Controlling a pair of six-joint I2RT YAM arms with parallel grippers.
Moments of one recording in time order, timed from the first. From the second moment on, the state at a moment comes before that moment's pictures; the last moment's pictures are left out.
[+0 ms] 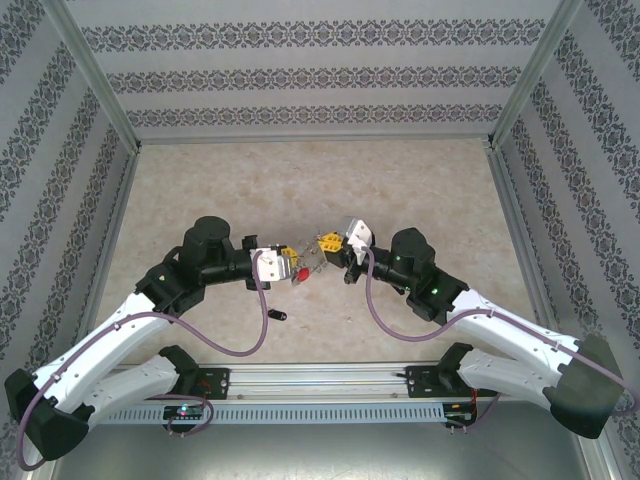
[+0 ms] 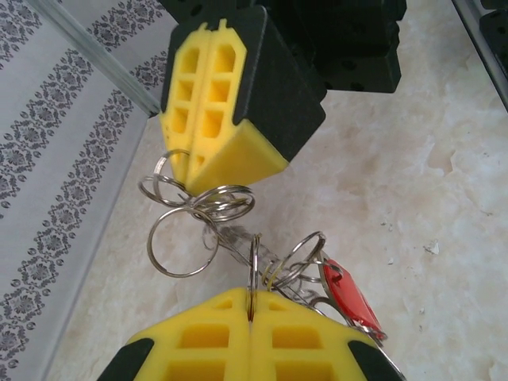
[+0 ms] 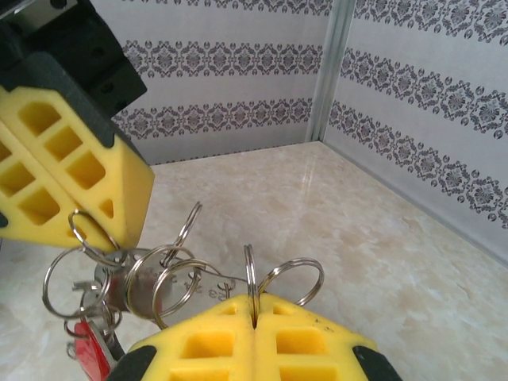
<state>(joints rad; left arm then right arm) -0.63 0.90 0.84 -0.37 0.45 0.81 0.78 1.00 0.62 0.26 -0.31 -0.13</state>
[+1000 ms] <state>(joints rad) -0.63 1.03 0.92 -0.47 0.52 0.84 0.75 0.96 0.70 -0.11 -0.43 -0.58</state>
